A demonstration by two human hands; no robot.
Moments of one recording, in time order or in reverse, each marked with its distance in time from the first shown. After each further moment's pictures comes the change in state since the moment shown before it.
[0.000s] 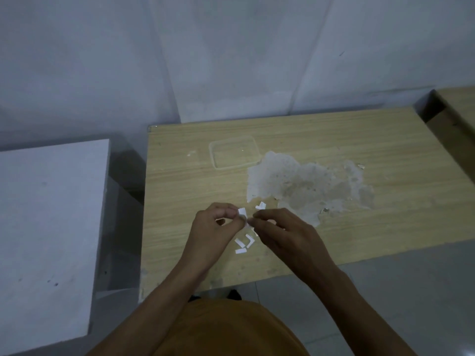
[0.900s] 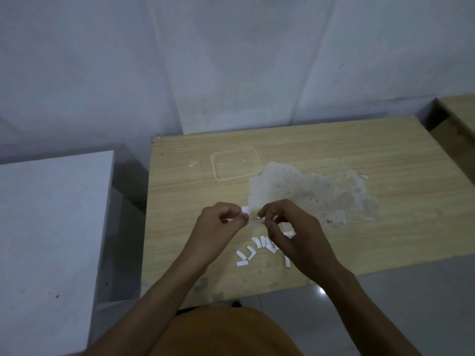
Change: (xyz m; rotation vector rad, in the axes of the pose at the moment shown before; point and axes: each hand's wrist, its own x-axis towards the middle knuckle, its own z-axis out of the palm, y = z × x) left_hand 0.022 0.016 -0.002 0.126 -0.092 0.037; right_hand 0.027 0.007 -0.019 0.537 0.073 0.254
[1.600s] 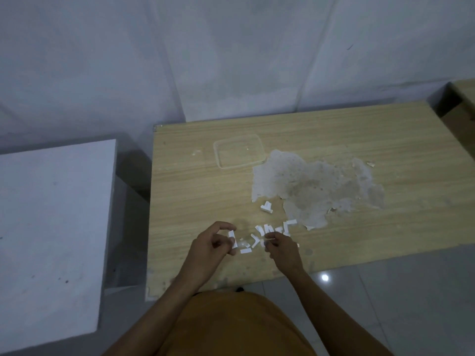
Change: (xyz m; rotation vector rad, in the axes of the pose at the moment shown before) left_hand -0.027 -0.073 0.000 0.043 -0.080 -0.087; right_hand -0.062 0.142 0.104 0.048 -0.081 0.896
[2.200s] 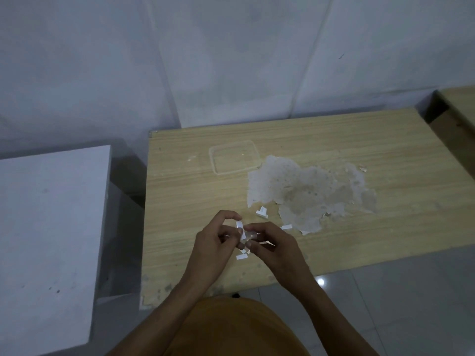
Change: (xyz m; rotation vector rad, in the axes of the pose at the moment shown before) left_hand 0.003 0.031 0.010 -0.028 0.070 0.208; right_hand -0.083 -0.096 -0.045 0.263 -0.108 -0.439
